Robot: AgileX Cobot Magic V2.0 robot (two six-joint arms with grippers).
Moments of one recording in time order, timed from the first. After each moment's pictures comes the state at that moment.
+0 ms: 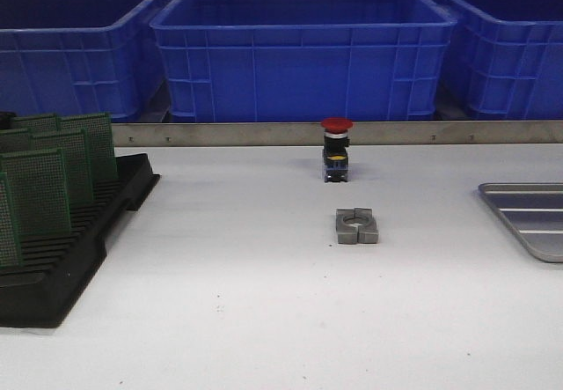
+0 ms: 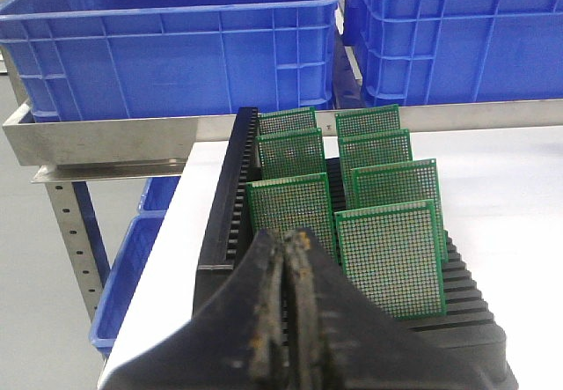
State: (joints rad) left arm -0.01 -0.01 0.00 -0.05 0.19 0.03; right arm -0.08 -0.01 0.03 -0.04 0.11 0.00
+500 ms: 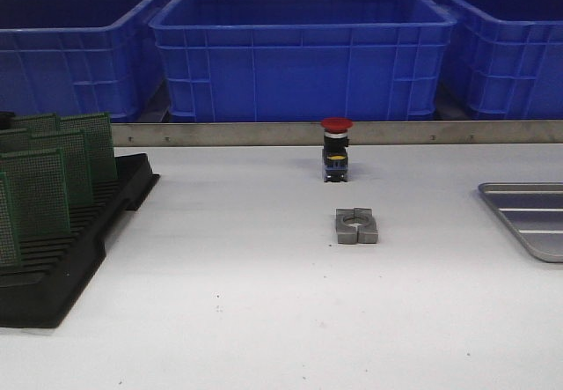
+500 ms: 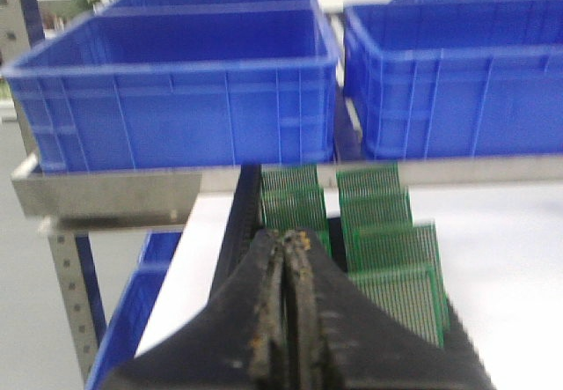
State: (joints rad) left arm -0.01 -0.01 0.00 -0.06 0.07 0.03; right arm -0.08 -0.01 0.03 -0.04 0.11 0.00
